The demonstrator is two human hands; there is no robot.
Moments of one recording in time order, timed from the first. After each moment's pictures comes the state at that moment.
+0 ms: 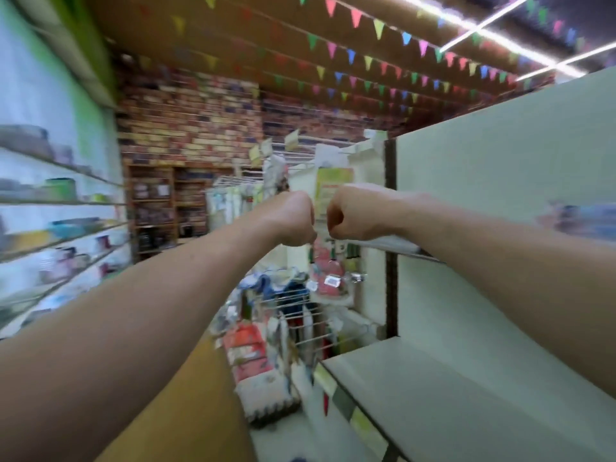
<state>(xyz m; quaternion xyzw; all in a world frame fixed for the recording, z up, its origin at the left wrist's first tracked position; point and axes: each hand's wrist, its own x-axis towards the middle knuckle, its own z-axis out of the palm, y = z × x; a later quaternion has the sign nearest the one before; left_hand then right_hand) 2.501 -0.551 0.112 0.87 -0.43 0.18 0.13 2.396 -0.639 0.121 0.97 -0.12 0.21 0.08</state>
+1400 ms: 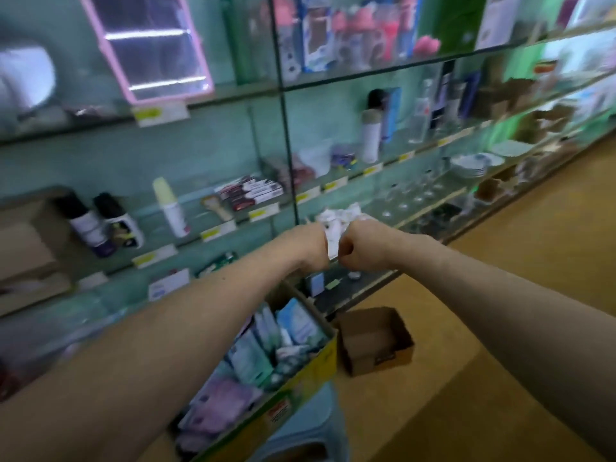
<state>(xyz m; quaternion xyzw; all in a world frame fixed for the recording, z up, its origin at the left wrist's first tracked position) 2.041 0.083 -0.179 0.94 0.27 -0.11 0.17 2.134 0.004 -0.191 0.83 0.53 -0.15 -0.04</state>
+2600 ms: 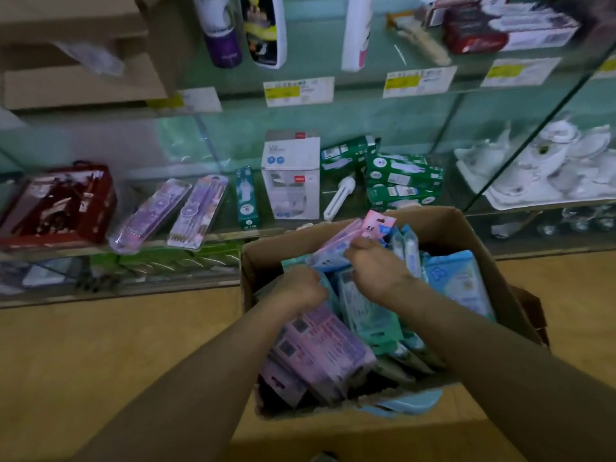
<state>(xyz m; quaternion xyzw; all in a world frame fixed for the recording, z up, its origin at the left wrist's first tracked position) 1.852 0.273 -0.516 0.63 0.61 -0.09 0.47 1.994 0.251 -0.521 0.69 0.70 -0.16 0.08</state>
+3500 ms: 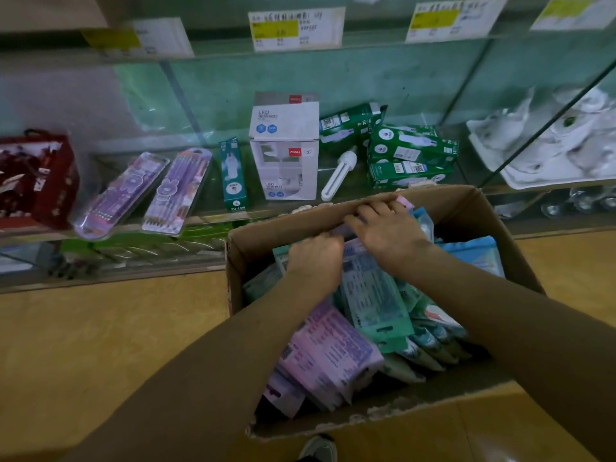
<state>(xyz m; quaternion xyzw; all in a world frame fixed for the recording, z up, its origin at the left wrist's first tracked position) 1.882 0.297 -0.558 0.85 0.49 -0.06 0.18 2.017 0.285 -0.536 0.61 0.76 -0.01 0.23</state>
